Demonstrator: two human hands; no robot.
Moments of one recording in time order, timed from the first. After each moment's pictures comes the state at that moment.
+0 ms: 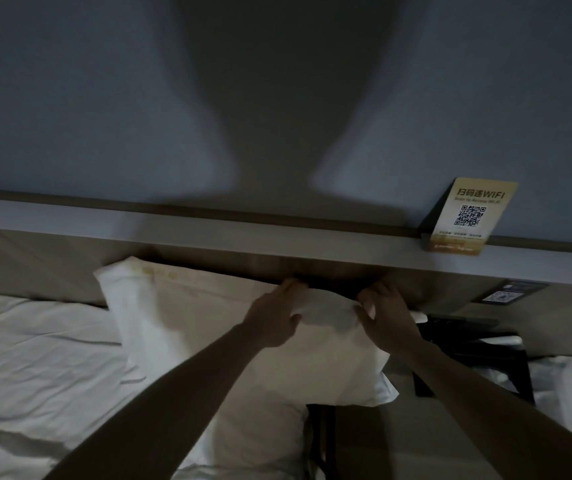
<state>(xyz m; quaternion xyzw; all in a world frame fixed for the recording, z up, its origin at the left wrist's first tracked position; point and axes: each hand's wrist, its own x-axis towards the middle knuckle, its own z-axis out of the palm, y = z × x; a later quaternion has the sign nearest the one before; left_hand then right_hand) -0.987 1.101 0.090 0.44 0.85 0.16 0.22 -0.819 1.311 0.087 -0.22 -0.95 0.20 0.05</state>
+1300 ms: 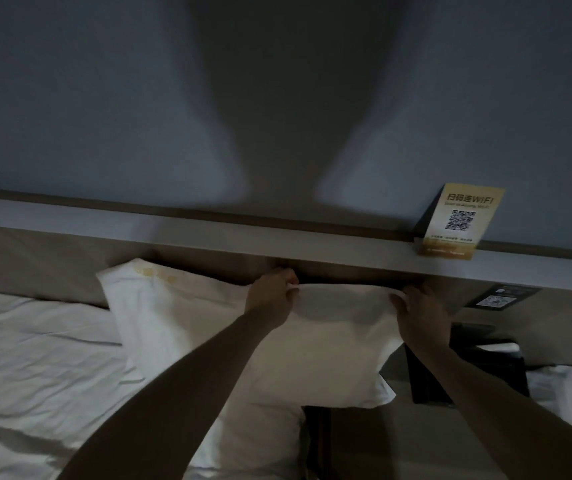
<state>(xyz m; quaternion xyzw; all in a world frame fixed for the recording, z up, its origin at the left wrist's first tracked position) -0.995 1.124 0.104 0.35 0.89 0.25 0.12 -0.788 1.343 0.104 -0.40 -0.89 0.16 0.13</state>
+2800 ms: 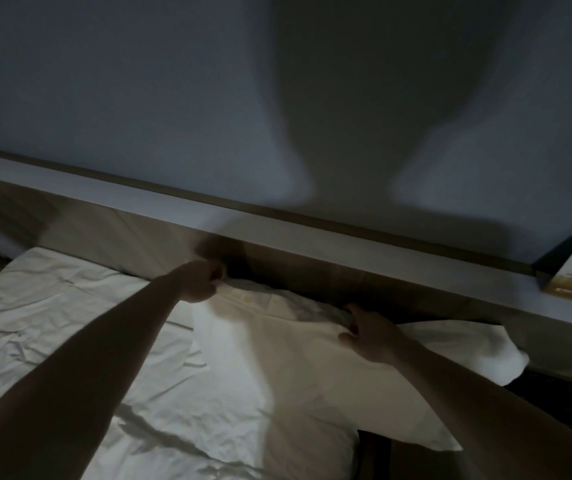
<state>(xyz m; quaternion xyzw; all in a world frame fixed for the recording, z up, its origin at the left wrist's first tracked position) -1.184 0.884 0.125 0.23 0.93 -0.01 0.29 -0.942 1.206 0.072 -0.15 -0.93 0.24 -0.23</state>
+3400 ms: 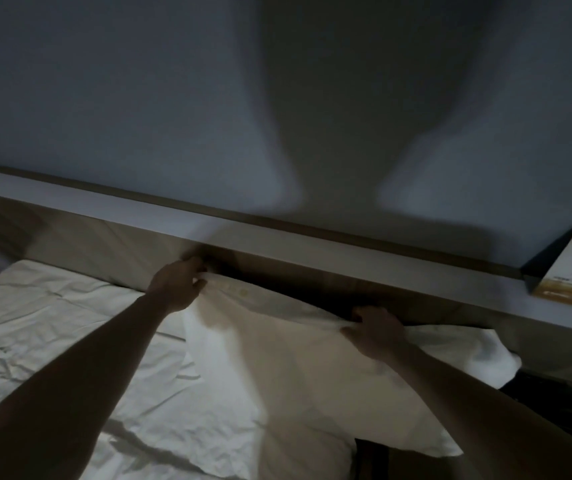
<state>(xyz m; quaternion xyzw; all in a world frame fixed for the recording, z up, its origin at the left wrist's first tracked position) -1.185 0.872 0.121 0.24 0.97 0.05 0.08 -0.946 1.213 0.089 -0.22 -0.94 0.19 -0.17</state>
